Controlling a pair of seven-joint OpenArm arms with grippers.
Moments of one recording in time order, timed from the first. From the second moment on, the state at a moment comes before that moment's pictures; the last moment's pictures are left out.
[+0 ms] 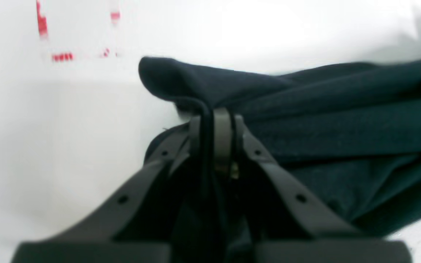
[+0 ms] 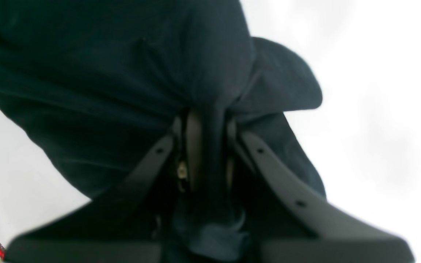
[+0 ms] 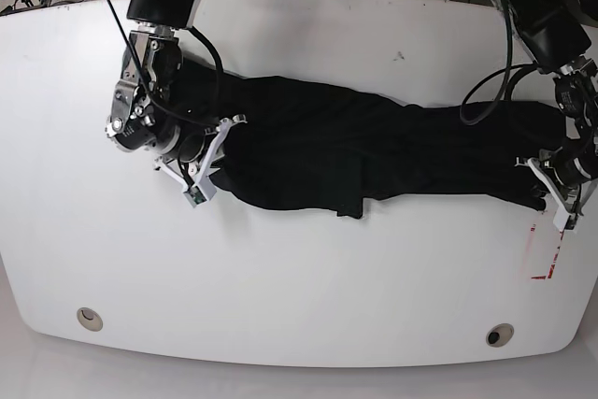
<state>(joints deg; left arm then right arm) -16.8 -20.7 -32.0 81.2 -22.1 -43.2 70.4 6.4 2.0 14.5 91.2 22.9 41.0 -68.0</state>
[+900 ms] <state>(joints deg) -17.7 -15.2 -26.1 104.3 -23.3 -42.8 78.3 18.7 6.7 15.6 96.5 21.8 41.1 -74.2</state>
